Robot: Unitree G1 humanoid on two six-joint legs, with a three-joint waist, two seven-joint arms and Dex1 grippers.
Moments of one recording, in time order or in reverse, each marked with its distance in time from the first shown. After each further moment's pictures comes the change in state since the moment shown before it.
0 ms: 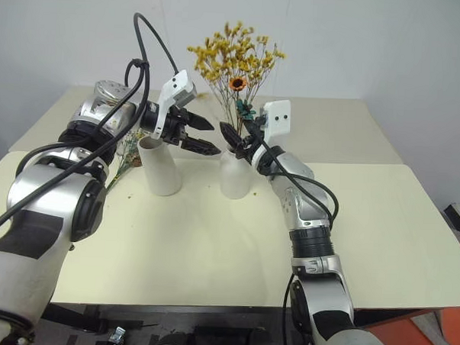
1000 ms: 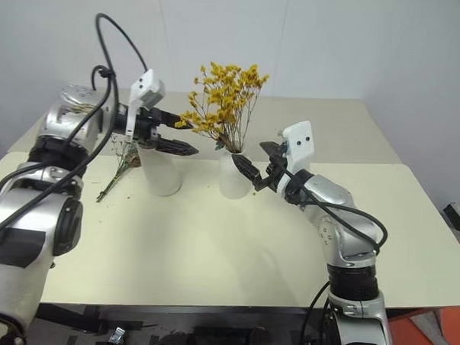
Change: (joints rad) left arm 0.225 0.182 0.056 -0.378 -0.082 0.133 -0.087; right arm 0.245 -0.255 0.007 -0.515 0.130 0.348 0.112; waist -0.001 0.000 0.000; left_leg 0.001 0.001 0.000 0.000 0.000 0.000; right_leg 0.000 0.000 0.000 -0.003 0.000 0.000
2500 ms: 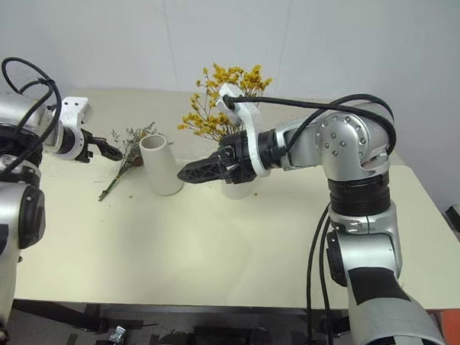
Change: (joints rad) left arm -0.112 0.120 -0.041 0.246 0.043 0.760 0.809; right arm -0.613 -0.036 0.116 0.308 0.367 0.806 0.132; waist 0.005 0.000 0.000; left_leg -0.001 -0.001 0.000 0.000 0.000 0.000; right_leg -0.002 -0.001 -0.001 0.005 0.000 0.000
